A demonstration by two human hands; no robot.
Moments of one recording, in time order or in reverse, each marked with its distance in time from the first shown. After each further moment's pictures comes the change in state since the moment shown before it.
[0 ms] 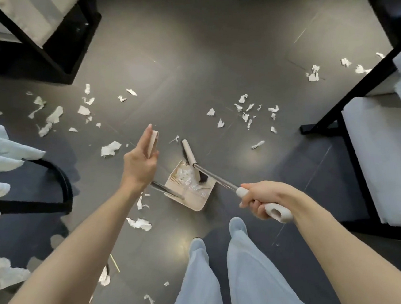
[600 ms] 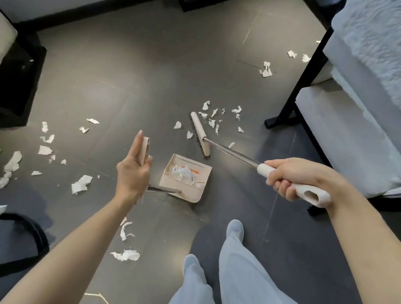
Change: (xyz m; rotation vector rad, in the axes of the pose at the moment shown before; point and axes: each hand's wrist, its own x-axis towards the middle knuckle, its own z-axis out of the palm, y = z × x) left_hand 0.026 0.069 0.073 -0.213 -0.156 0.062; right_hand -0.078 0.015 -0.111 0.311 0.210 -0.169
